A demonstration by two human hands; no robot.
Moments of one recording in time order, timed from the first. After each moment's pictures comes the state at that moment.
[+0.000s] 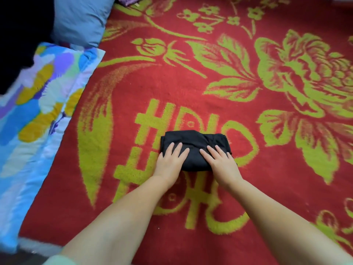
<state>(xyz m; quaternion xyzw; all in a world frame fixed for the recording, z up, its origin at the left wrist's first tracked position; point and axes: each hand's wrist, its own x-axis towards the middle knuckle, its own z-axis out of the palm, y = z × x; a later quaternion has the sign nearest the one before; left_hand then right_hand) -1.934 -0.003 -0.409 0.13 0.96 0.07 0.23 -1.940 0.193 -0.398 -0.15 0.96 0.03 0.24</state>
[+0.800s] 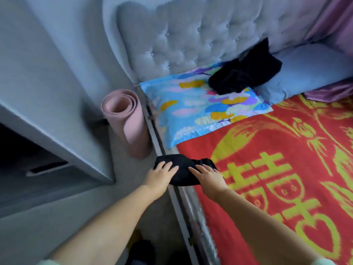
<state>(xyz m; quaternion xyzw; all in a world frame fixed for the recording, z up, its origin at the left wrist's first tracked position) -1.549 -0.176 -0.207 -0.31 0.92 0.11 0.20 -1.716 -0.067 -0.198 -0.61 0.75 0.11 0.21</state>
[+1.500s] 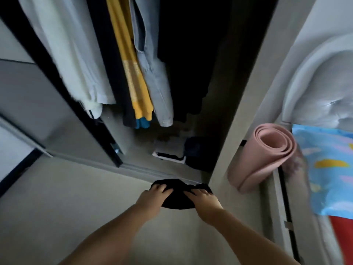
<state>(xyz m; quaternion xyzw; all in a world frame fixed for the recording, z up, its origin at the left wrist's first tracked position) -0.999 -0.292 -0.190 -0.56 0.78 0.17 0.20 -1.204 -0.300 -0.205 -0.82 0.50 0.13 0.22</state>
